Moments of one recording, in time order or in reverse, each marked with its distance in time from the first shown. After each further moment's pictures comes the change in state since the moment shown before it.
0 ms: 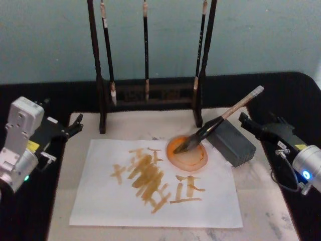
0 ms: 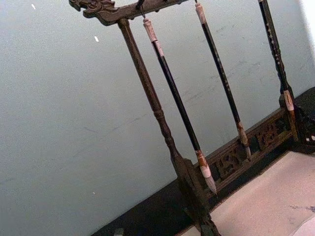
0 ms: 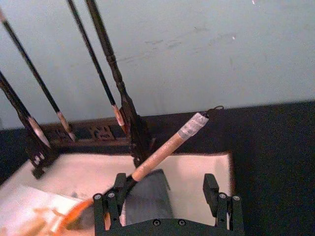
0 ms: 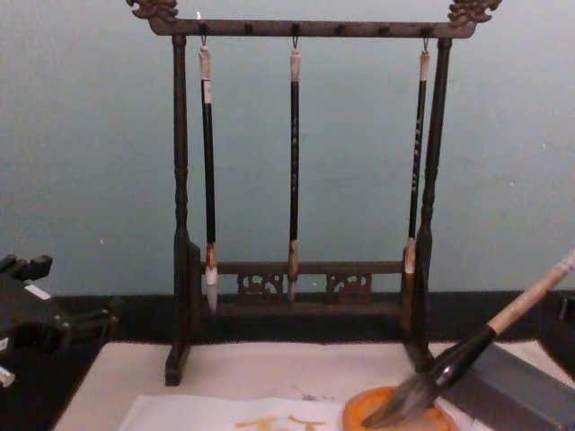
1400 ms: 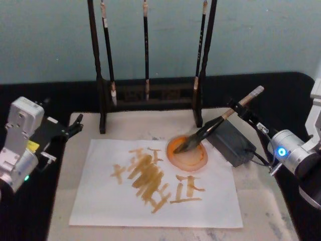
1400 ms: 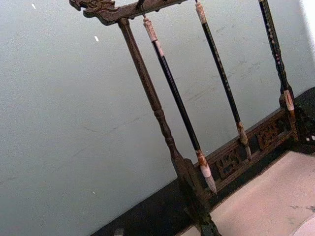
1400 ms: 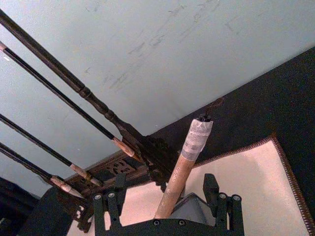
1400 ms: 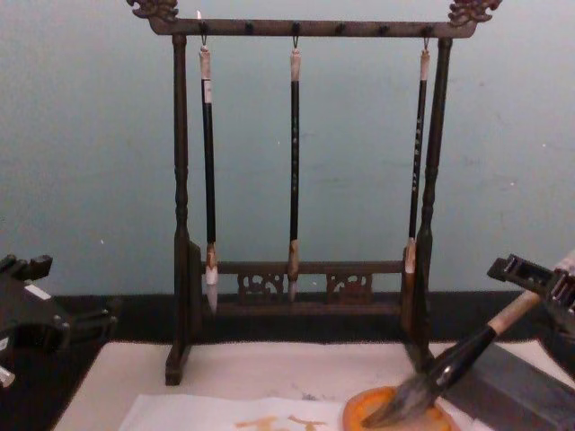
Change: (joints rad) left arm 0.000 0.000 0.000 0.000 0.000 0.000 0.000; right arm 0.176 -0.158 -0.002 0.225 0.323 0.083 0.006
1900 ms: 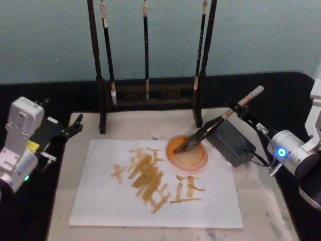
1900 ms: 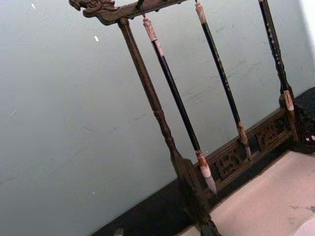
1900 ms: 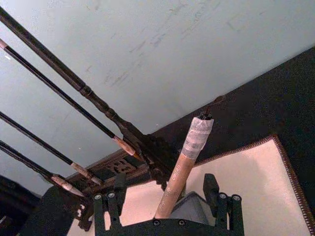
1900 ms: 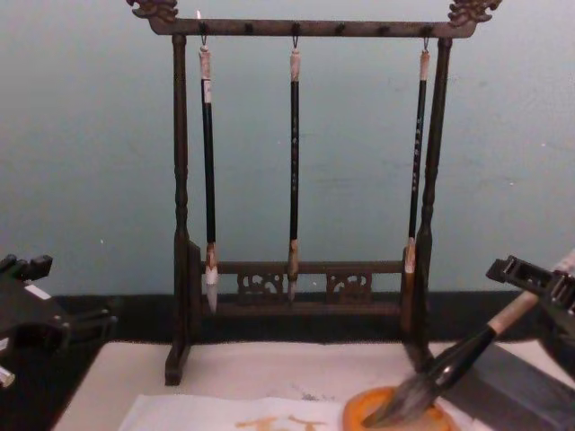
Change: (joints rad) left arm 0.000 0.000 0.000 0.000 0.000 0.000 0.000; right arm 0.001 0.010 -0.013 0.002 0.013 -0.006 0.004
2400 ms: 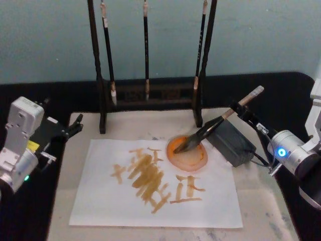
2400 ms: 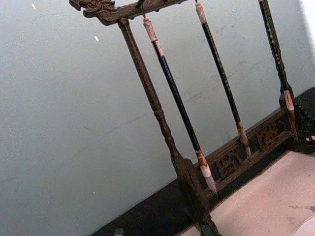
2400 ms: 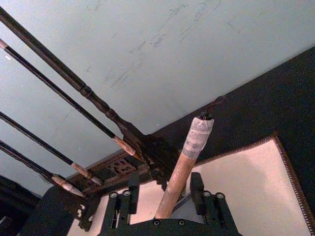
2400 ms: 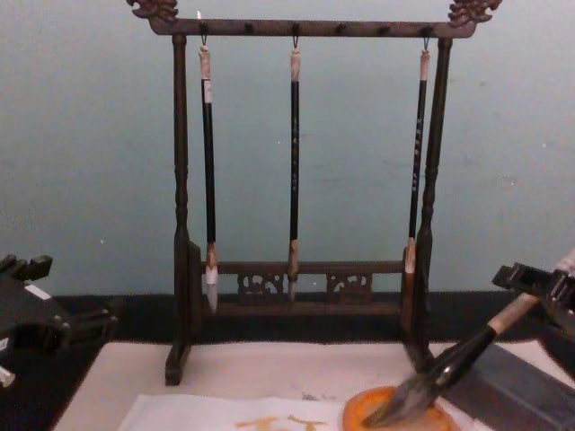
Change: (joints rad) left arm 0.000 0.000 0.000 0.000 0.000 0.000 0.000; right arm -0.001 -0.001 0.002 -0.001 -0.001 0.001 0.000
